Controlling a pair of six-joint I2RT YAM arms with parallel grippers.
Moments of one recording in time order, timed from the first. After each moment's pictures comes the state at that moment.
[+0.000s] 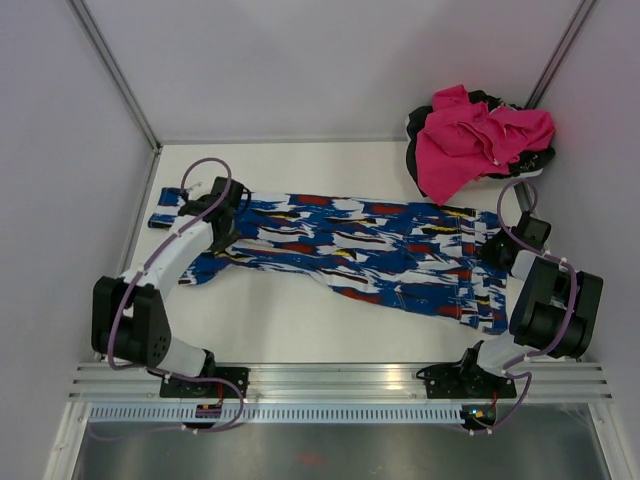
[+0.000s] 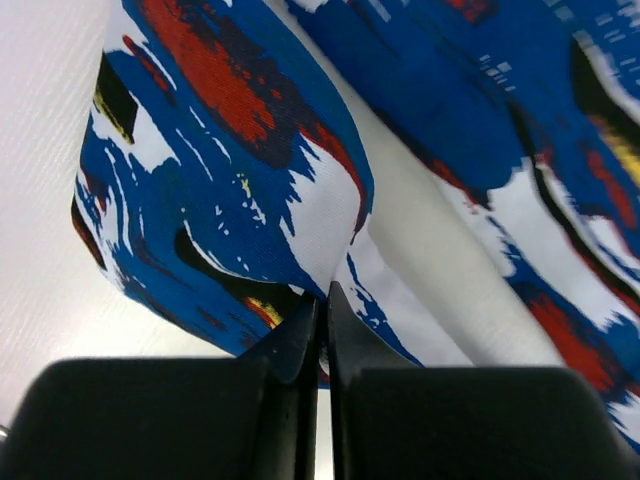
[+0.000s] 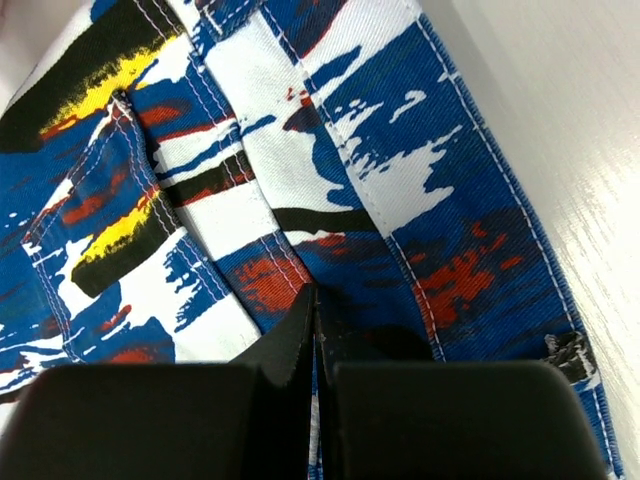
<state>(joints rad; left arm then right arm) -0.26 1.42 1.09 -0.79 -0.48 -0.82 -0.43 1.55 0.65 0.04 -0.25 0.44</state>
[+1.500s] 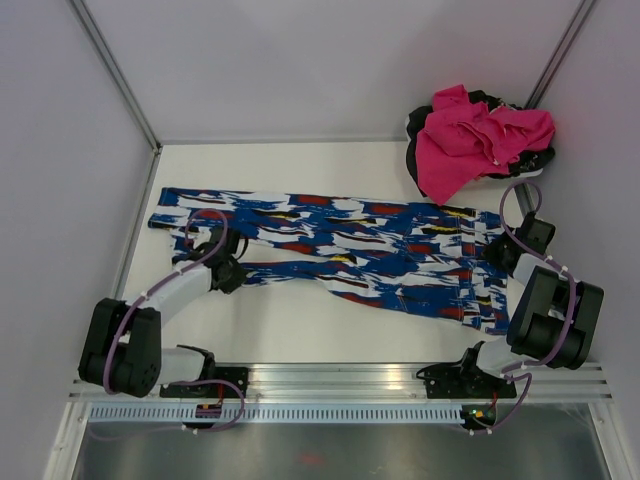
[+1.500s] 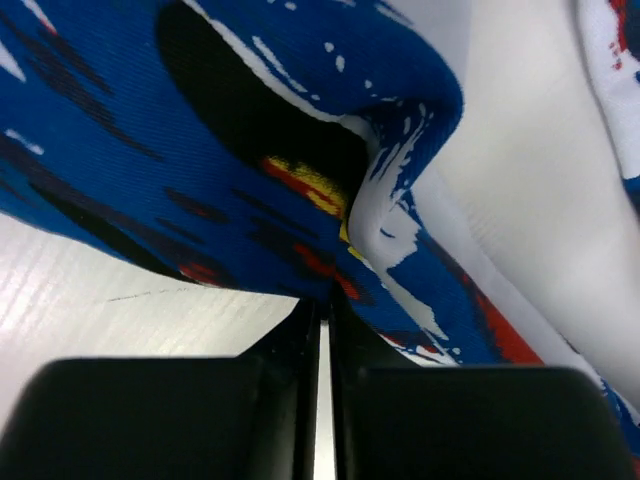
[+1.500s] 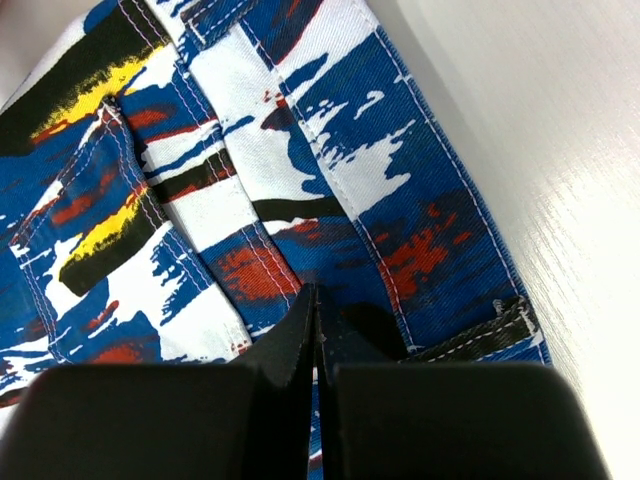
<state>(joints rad) -0.25 1.30 0.61 -0.45 -0.24 -0.96 -0.44 1.48 0.63 0.01 -0.21 0.42</state>
